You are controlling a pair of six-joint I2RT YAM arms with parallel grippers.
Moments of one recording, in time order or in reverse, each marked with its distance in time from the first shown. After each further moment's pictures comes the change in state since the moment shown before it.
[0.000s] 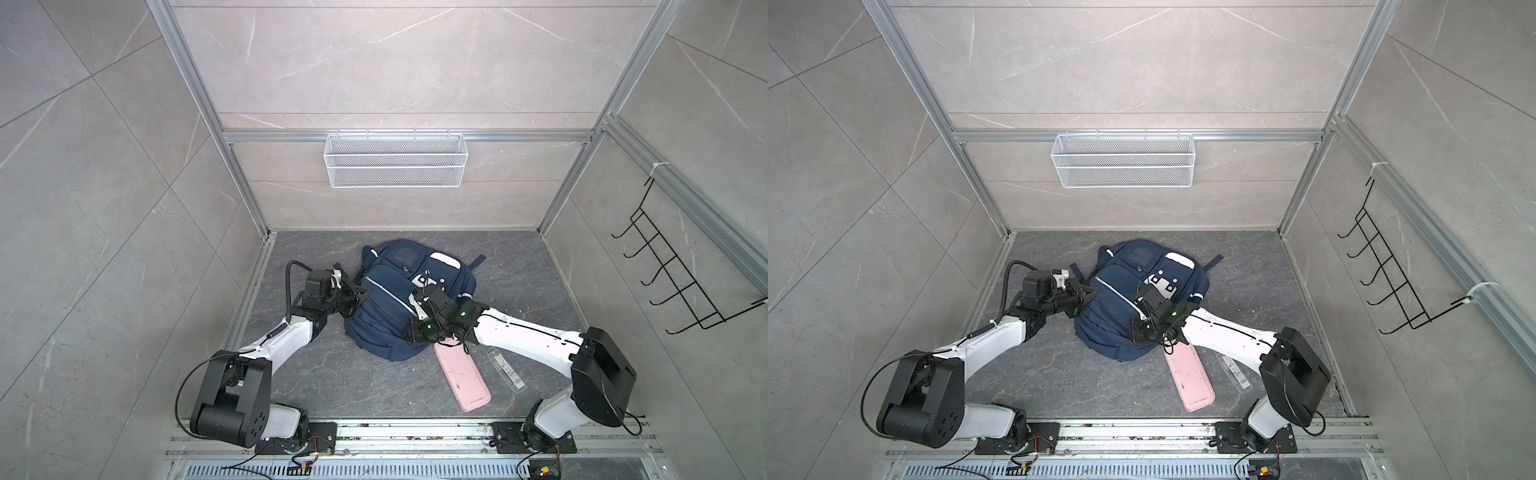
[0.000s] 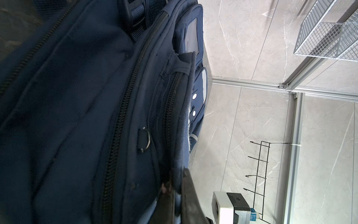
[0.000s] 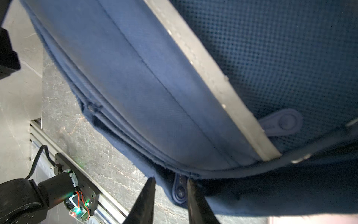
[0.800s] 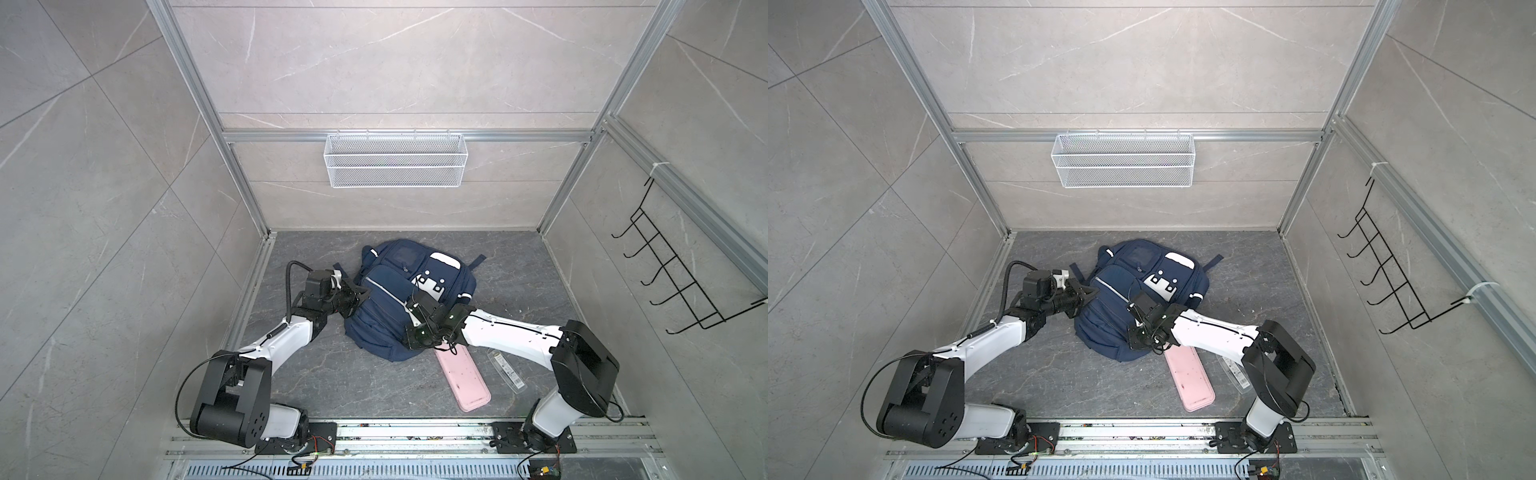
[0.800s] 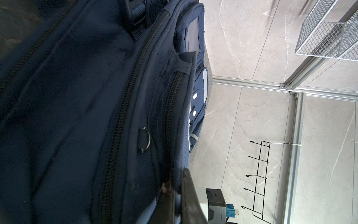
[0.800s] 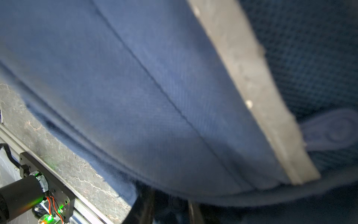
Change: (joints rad) left arm 0.000 0.000 0.000 -0.004 0.001 0.000; right arm 0.035 0.082 0.008 -0.010 0.033 -0.030
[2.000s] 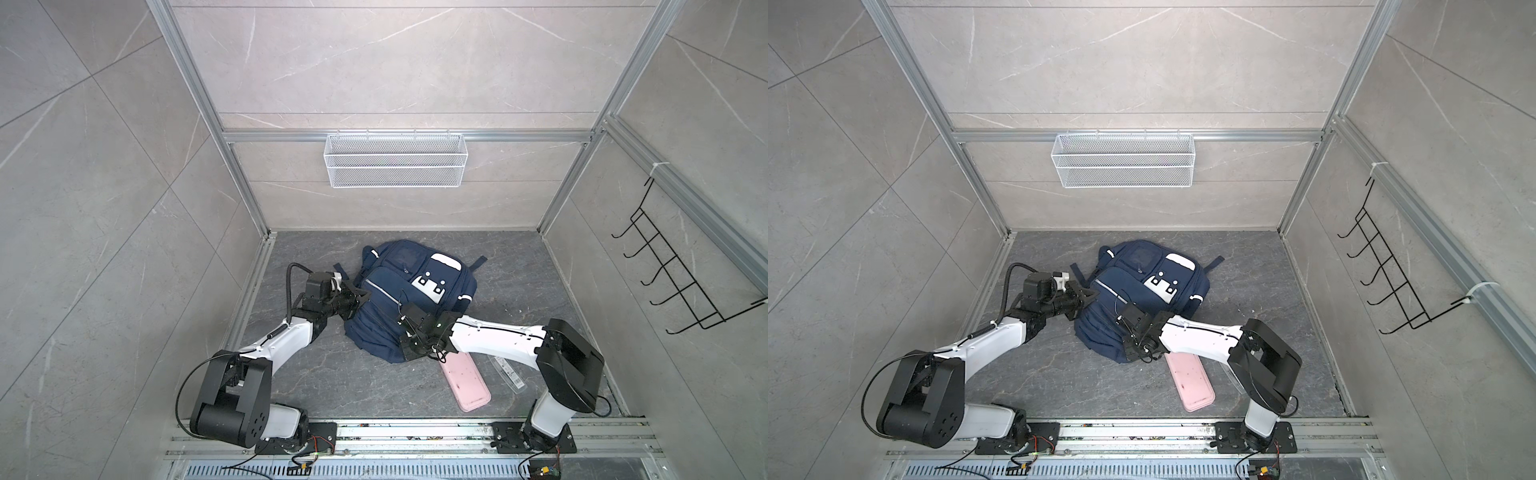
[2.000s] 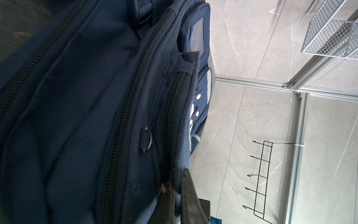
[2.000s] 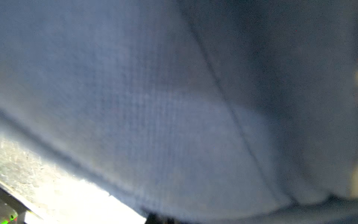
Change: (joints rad) left arm 0.000 0.000 -0.017 -0.001 0.004 0.001; right arm 0.087 0.057 0.021 -0.060 0.137 -0.034
